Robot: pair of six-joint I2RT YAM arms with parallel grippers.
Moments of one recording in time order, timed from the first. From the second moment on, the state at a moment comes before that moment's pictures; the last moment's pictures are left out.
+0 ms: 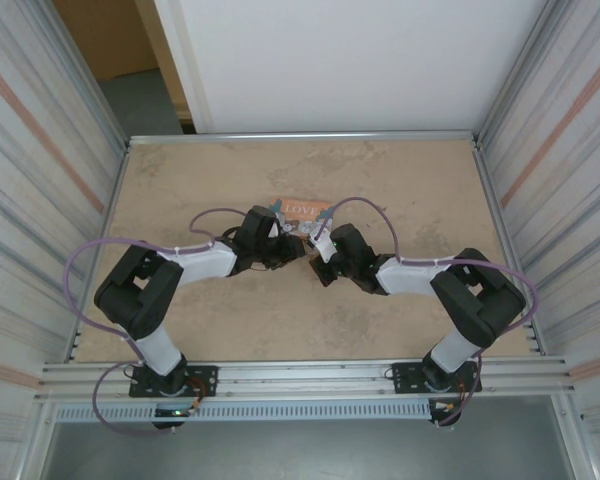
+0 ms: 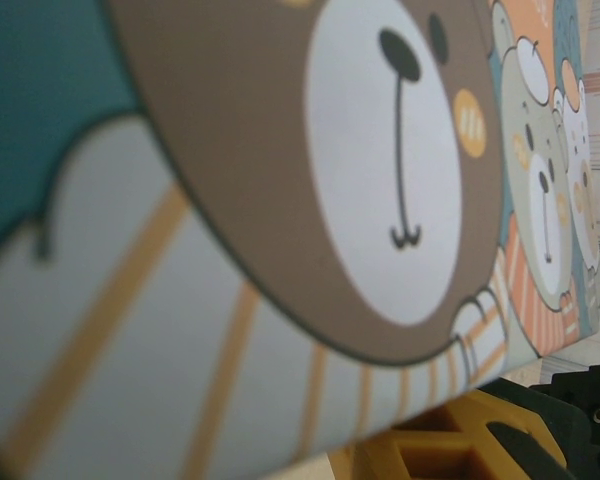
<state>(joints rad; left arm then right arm) -0.62 1.69 0.85 0.08 0.37 -0.95 0.72 1.61 0.68 0.22 -0.12 -0.03</state>
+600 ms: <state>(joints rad) -0.62 1.70 0.85 0.09 0.37 -0.97 0.73 1.62 0.67 0.27 -0.10 0.00</state>
